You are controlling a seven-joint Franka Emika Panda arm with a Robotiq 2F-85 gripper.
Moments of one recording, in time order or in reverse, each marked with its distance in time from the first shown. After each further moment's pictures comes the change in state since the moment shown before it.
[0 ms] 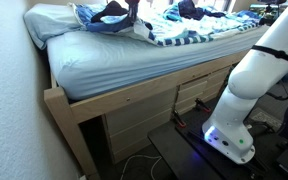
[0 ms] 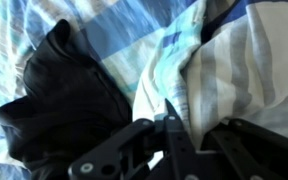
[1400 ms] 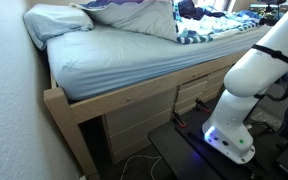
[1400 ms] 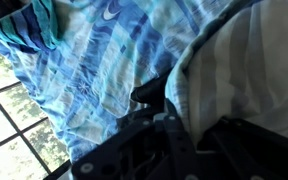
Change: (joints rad) arm -0.145 -0.033 -0.168 0.193 -0.048 0.012 -0.177
